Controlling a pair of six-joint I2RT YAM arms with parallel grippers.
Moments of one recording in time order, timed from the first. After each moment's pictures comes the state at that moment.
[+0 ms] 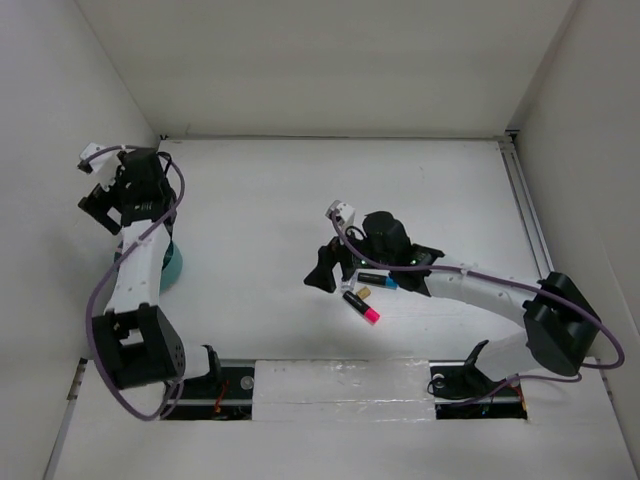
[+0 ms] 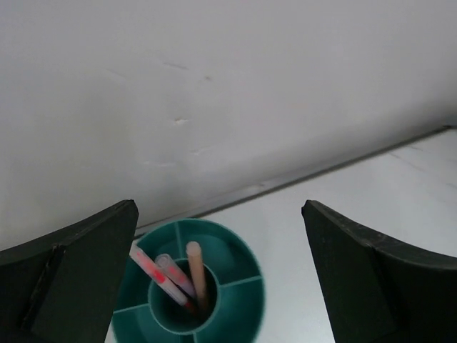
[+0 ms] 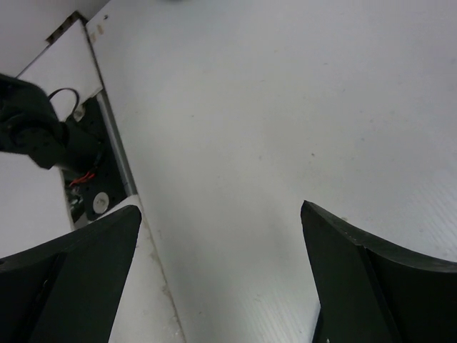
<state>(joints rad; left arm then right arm) 0.18 1.38 1.12 -0.24 -1.01 -0.43 0.85 1.43 0.88 0.16 -0.46 0.28</state>
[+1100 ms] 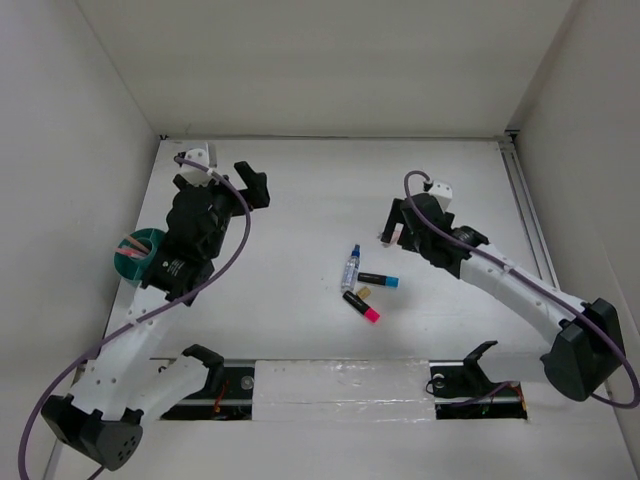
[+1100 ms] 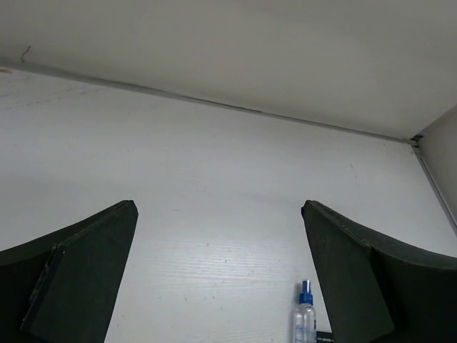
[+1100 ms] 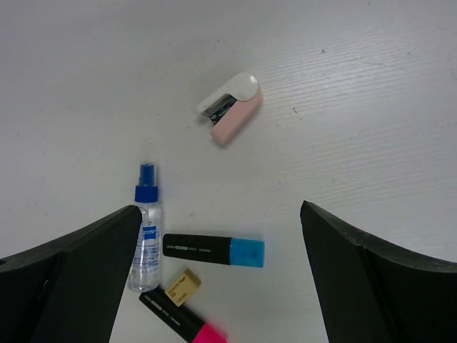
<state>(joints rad) -0.44 0.89 0.99 -0.18 -0.31 -0.37 0.61 1.25 0.97 -0.47 0.44 0.68</state>
